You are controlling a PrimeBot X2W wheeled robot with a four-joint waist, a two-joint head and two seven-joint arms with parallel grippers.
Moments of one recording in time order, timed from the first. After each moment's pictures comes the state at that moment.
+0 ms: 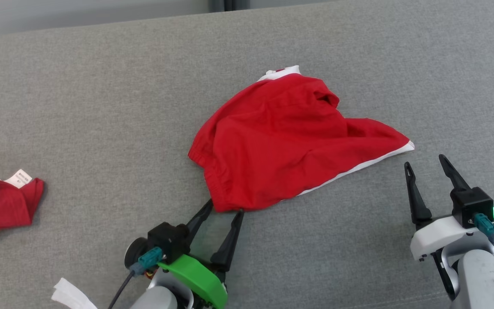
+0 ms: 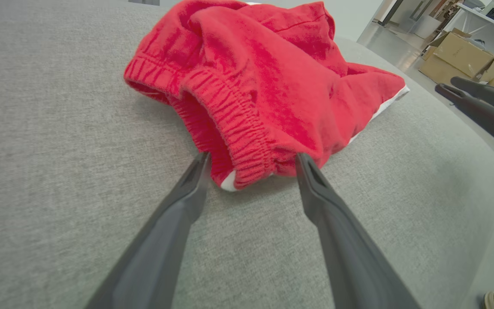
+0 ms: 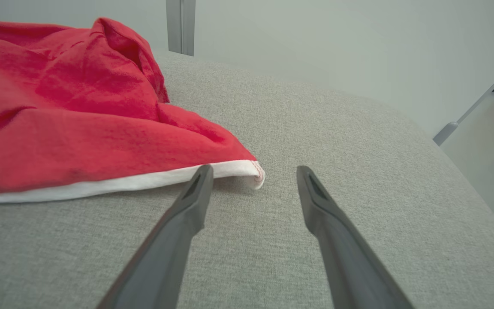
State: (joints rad) left arm -0.25 0.17 -0.64 0.37 -0.54 -0.13 -0.26; right arm -0.21 -0.05 -0.17 0.28 -0.16 0.13 -0.26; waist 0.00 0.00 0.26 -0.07
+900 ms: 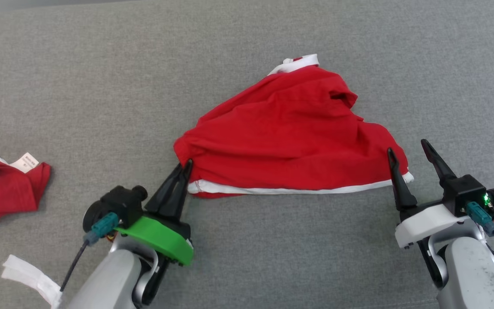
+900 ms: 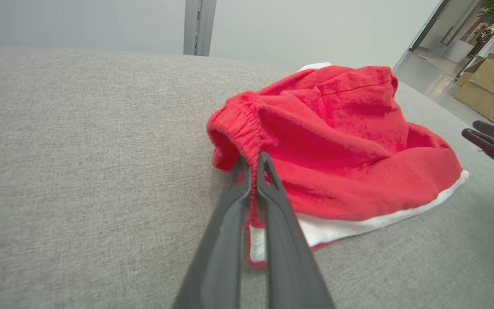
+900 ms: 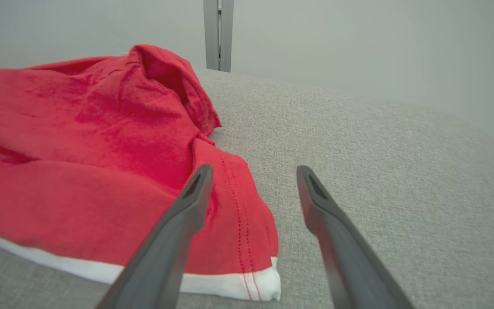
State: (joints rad) left arm -0.34 0.24 -0.54 0.32 -0.56 -0.13 -0.26; right arm -0.25 -0.05 -0.08 0.26 -0.07 0.13 -0.26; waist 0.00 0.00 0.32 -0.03
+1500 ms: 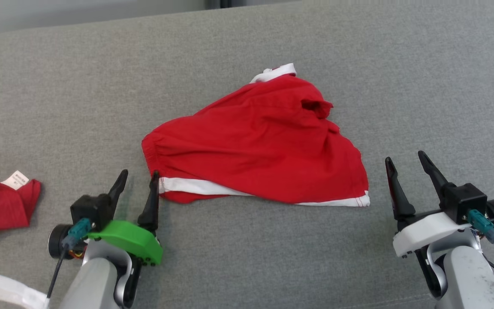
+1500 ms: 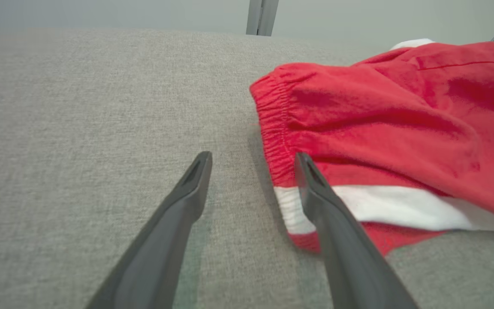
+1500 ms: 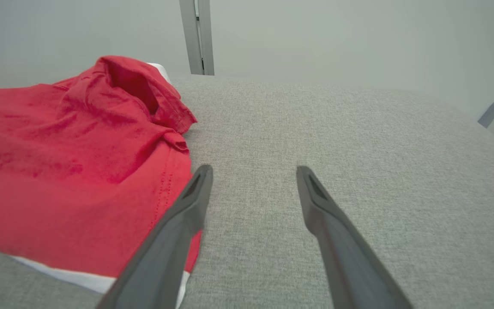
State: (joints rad) left arm -0.34 0.17 -0.29 0.55 -0.41 -0.13 -0.26; right arm -0.23 -0.05 -0.07 0.29 0.02 0.13 -0.26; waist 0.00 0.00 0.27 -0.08
